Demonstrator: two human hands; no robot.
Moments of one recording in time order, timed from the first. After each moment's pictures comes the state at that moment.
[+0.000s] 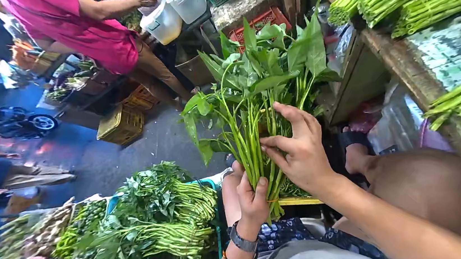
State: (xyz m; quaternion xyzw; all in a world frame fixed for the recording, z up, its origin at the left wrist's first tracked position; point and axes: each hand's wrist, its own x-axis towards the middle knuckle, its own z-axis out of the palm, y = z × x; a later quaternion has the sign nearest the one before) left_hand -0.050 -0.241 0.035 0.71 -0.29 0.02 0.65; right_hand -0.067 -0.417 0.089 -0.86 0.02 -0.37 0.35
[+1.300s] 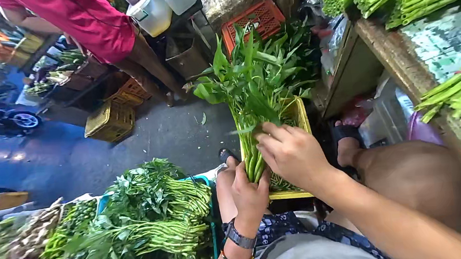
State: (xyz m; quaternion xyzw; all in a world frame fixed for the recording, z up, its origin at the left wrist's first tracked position) left_hand -0.058 -0.250 0.036 0.90 -0.18 0.10 0.37; right_hand -0.074 -0.414 0.091 -0.93 -0.02 -0.30 0.22
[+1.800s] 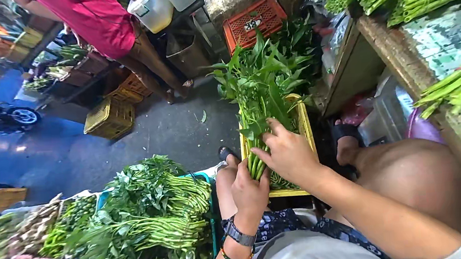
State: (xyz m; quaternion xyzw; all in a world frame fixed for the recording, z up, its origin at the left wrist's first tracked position) left_hand -0.063 -0.247 0.038 0.93 -0.19 0.11 0.29; right_hand -0.068 -0.398 0.082 -0.93 0.06 -0.20 0.30
